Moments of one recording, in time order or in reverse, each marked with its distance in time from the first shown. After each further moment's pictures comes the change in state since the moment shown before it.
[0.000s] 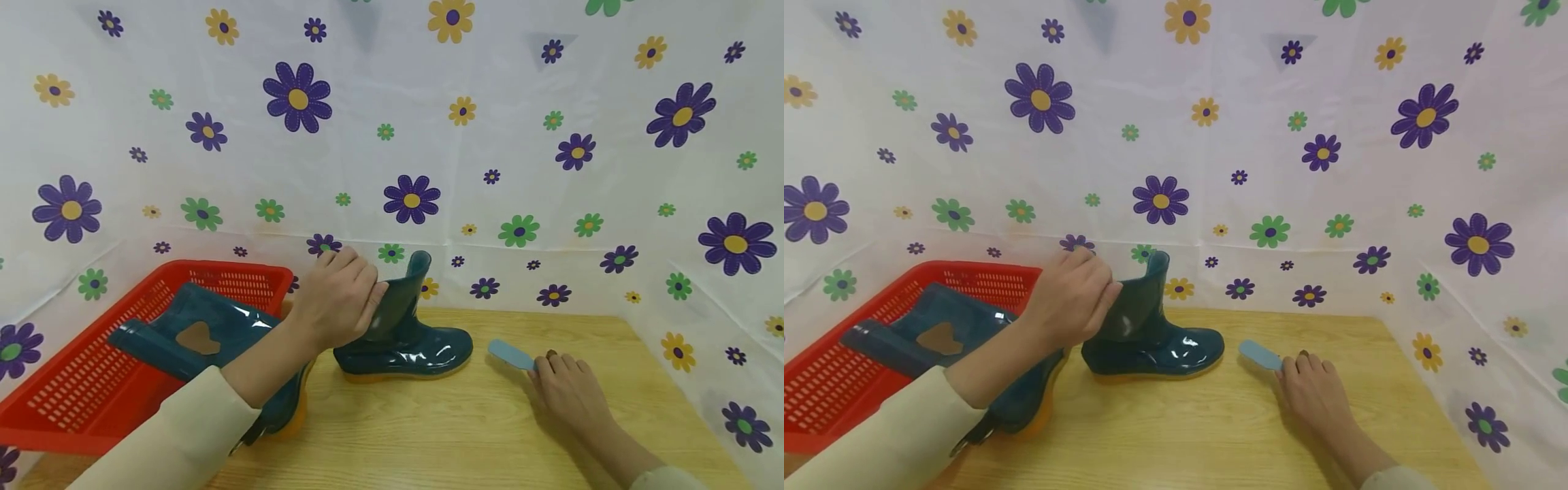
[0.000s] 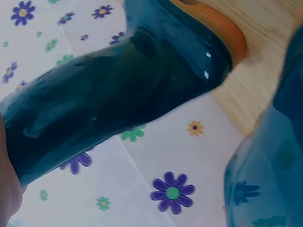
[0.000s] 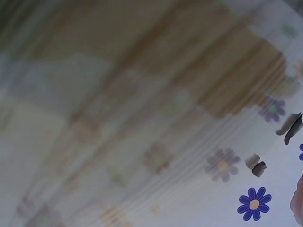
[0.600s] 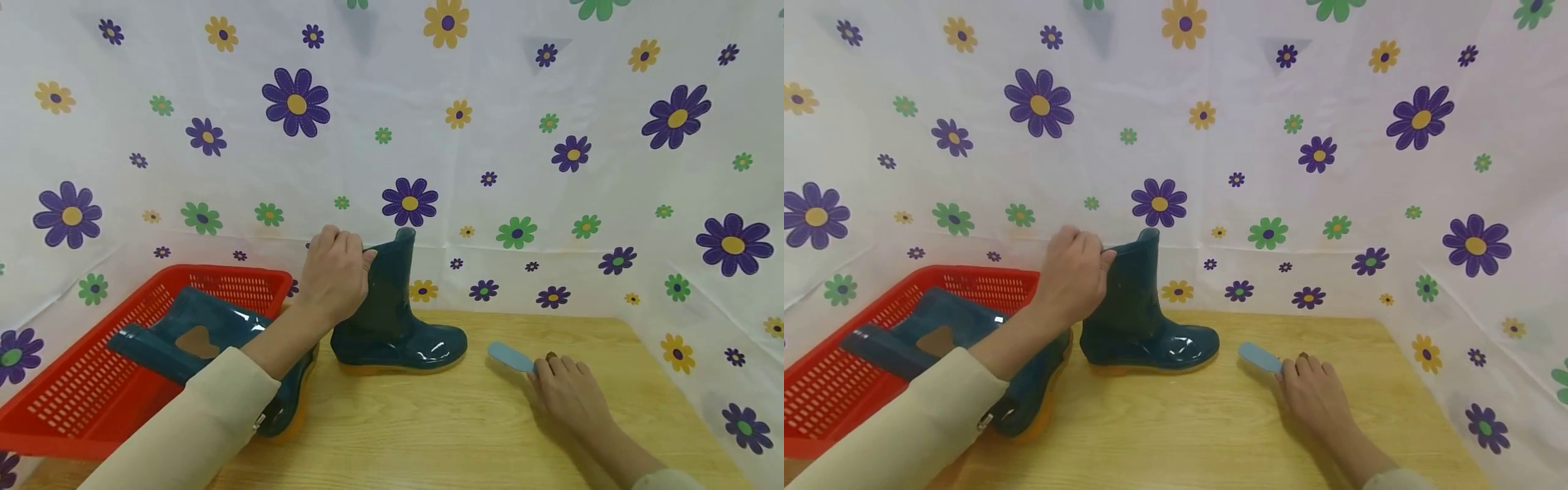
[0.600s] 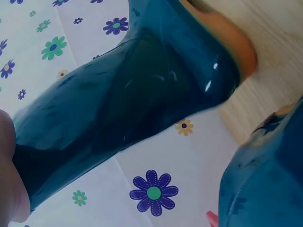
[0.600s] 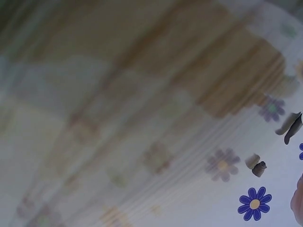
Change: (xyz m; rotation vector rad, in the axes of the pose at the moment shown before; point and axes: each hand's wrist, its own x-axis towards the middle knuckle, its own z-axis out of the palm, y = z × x) left_hand 0.023 -0.014 0.021 0.028 -0.088 -0.317; right_hand 0.000 0.001 0.001 0.000 0.012 0.002
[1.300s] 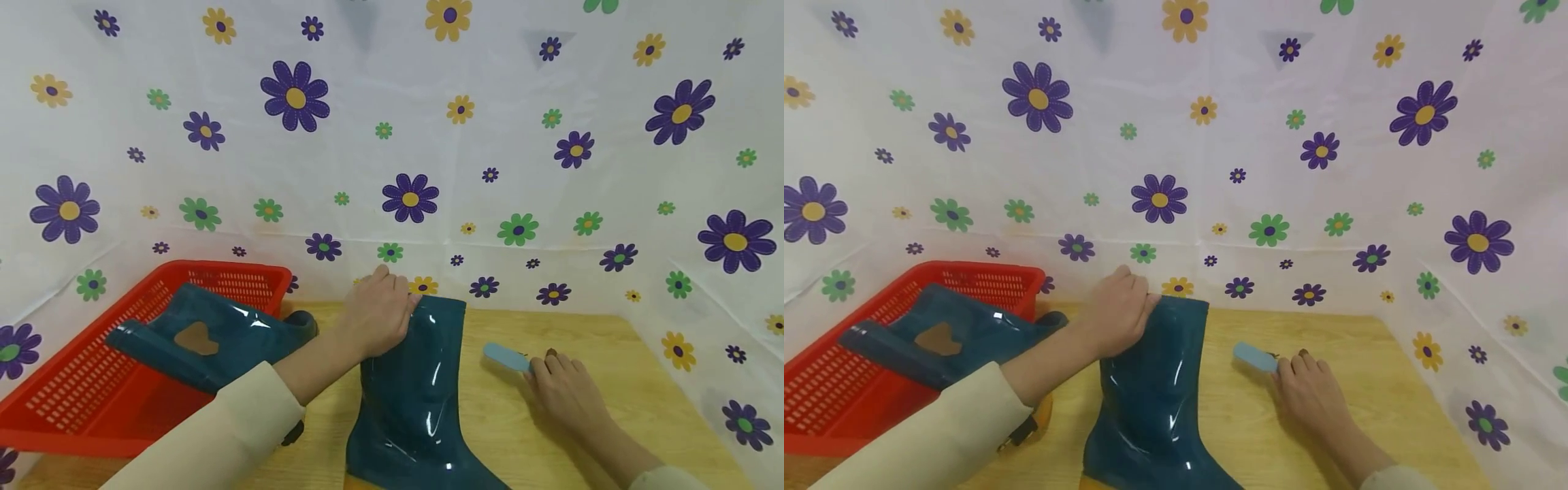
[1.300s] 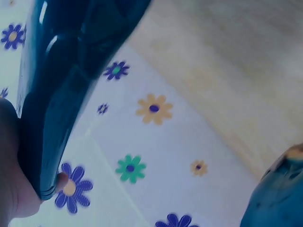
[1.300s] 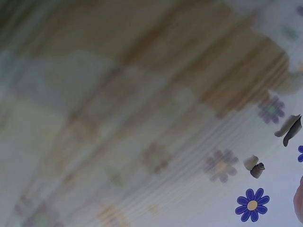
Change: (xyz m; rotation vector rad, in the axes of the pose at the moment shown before) left_hand -0.023 0.051 0.018 -0.018 -0.264 0.162; right_hand 0.002 -0.004 -0.001 0.040 0.016 -0.045
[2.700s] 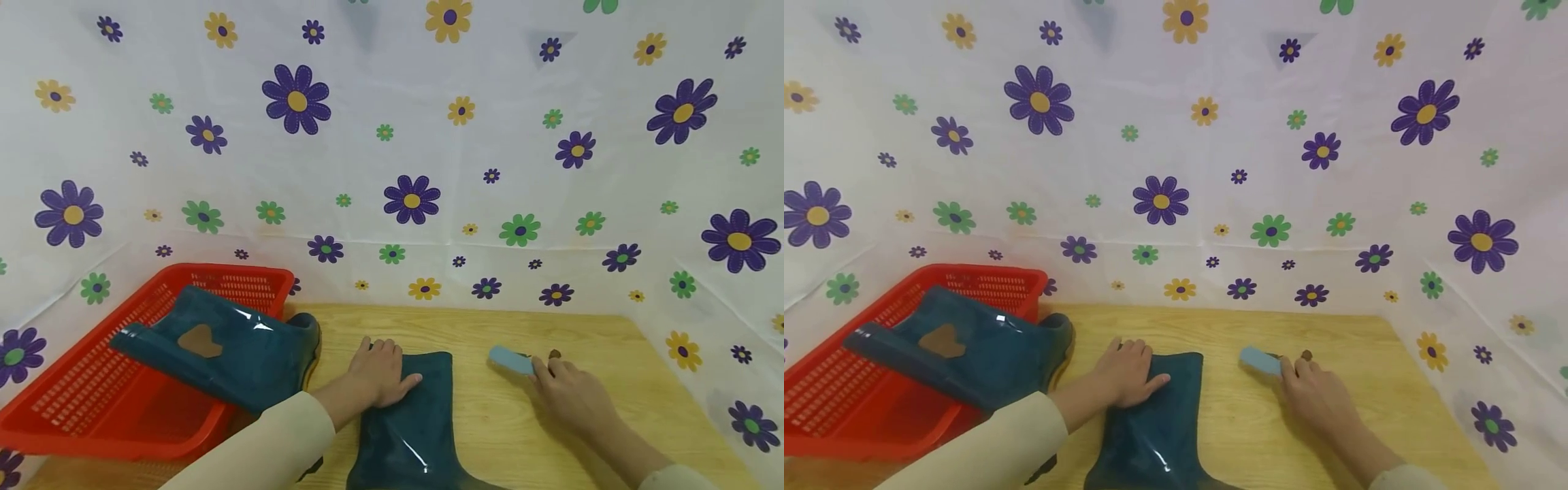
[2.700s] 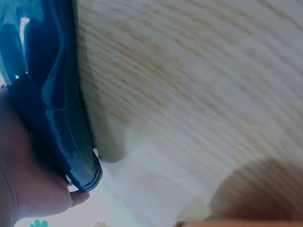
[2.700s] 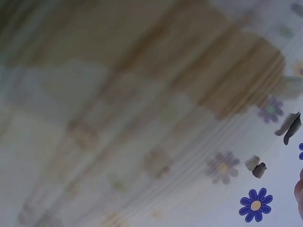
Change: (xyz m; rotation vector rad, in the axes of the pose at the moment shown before) left_hand -0.044 0.020 0.096 -0.014 -0.617 -0.203; right_hand -0.005 0.006 0.001 -0.029 0.036 -0.064
